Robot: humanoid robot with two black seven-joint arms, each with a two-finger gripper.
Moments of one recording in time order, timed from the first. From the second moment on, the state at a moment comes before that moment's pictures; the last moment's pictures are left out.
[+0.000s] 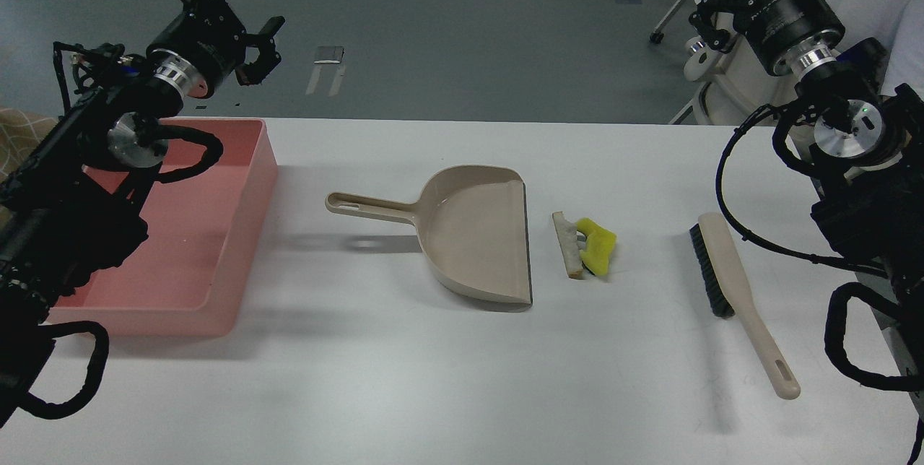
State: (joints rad) left arm -0.79 0.38 -1.12 -0.73 0.39 -0.30 -0.06; right arm 0.97 -0.16 1.33 0.49 -0.46 0.49 0.05
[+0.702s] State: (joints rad) left arm -0.80 0.38 -1.12 -0.72 0.38 -0.31 -0.09; right arm 0.96 -0.16 1.33 0.49 -0.46 0.49 0.05
